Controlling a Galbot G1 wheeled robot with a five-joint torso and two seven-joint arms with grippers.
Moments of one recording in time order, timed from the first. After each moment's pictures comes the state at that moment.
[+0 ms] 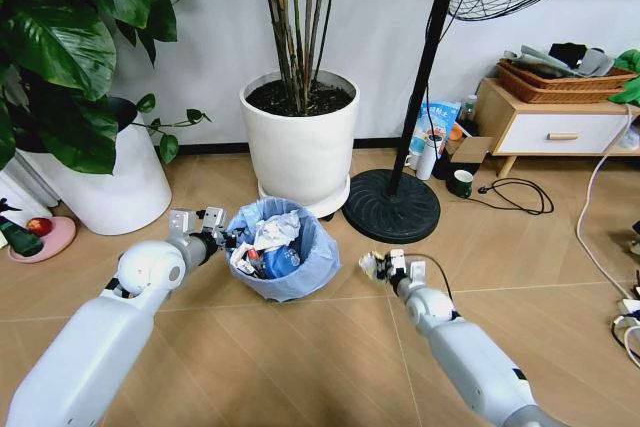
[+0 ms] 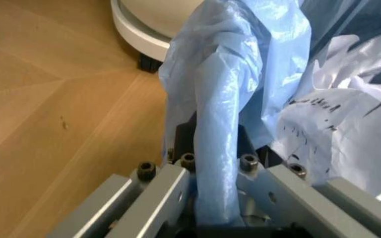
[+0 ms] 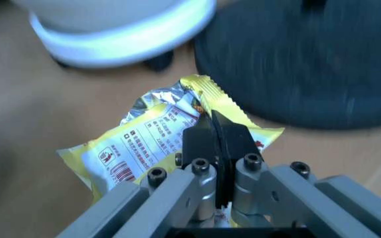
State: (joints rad) left arm 0.88 -0.93 -0.24 -1.75 -0.78 0.74 -0.05; right arm -0.82 1.19 0.10 1.26 0.59 -0.18 0.03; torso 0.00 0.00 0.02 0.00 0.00
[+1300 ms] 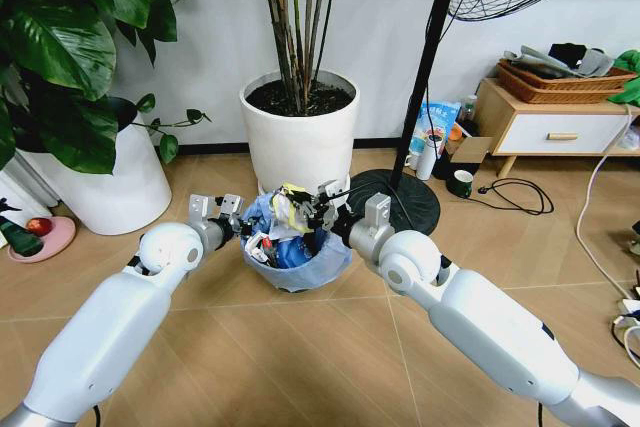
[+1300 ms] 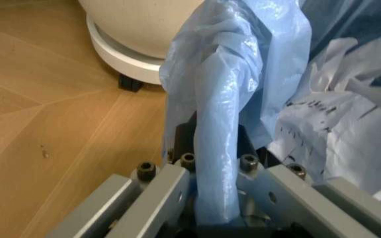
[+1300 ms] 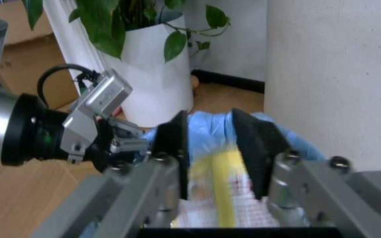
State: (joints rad) left arm 0.72 -0.95 -0.11 -1.68 -0.81 0.74 -0.06; right arm -0.63 1.03 -0.23 1.83 0.82 -0.32 0.04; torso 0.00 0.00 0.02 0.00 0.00
